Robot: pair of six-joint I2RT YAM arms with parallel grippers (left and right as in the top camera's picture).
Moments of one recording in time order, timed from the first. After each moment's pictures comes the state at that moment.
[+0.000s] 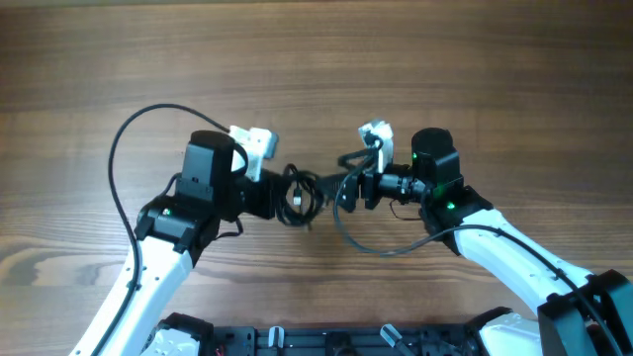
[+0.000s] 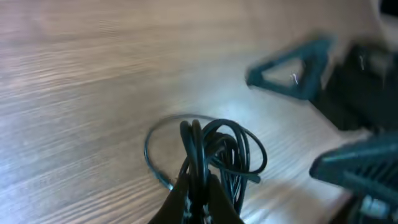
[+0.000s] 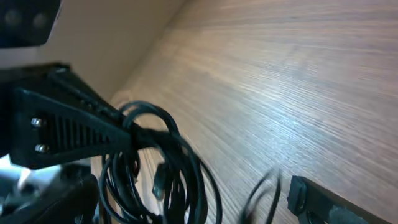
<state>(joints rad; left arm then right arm) -0.31 1.12 0.80 -0.55 0.43 -0.18 0.42 1.42 0.60 0.34 -0.80 0.34</state>
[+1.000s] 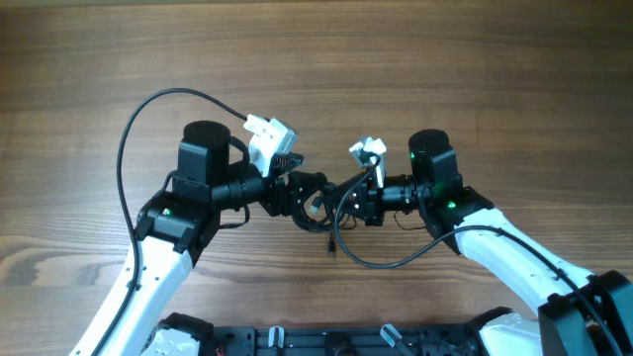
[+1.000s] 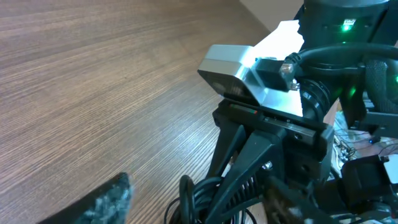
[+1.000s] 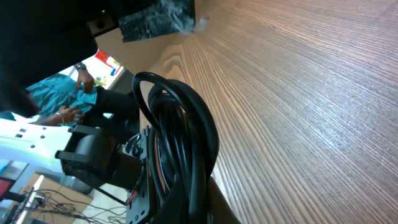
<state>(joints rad) -0.31 1.12 0.80 -0.32 0.73 -0.05 0.41 1.42 0.60 0.21 -1.05 0.26</state>
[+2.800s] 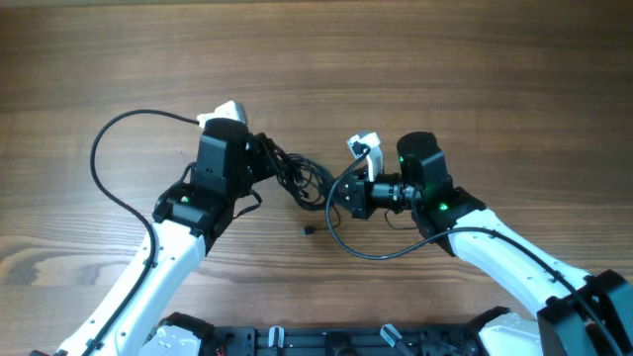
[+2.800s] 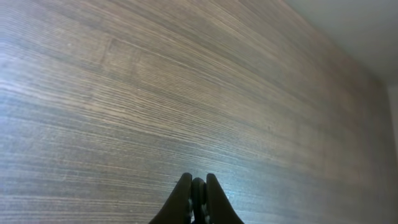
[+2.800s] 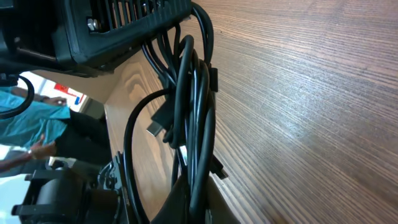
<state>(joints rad) -0.35 1.22 0.80 -0.29 0.03 -0.74 0.47 1.42 0.62 0.19 -0.80 0.41</state>
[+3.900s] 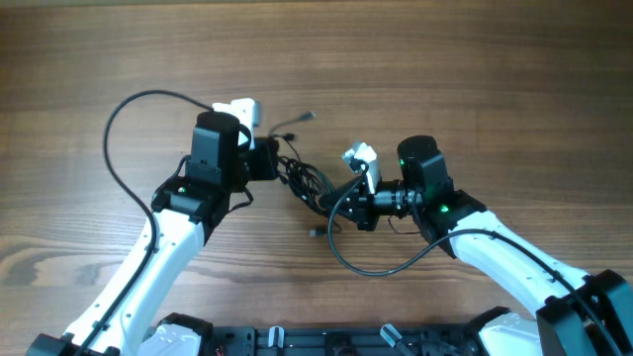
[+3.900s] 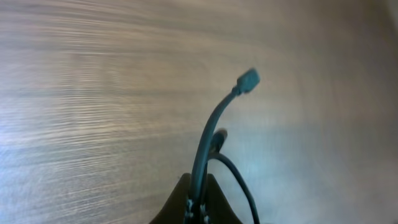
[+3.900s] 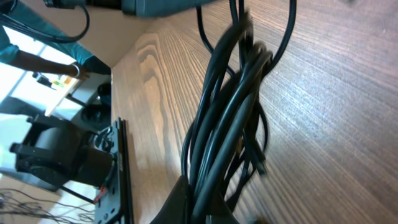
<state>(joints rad) -0.29 1.28 0.80 -0.26 0.19 -0.44 0.47 1.42 0.60 0.16 -0.91 0.18</state>
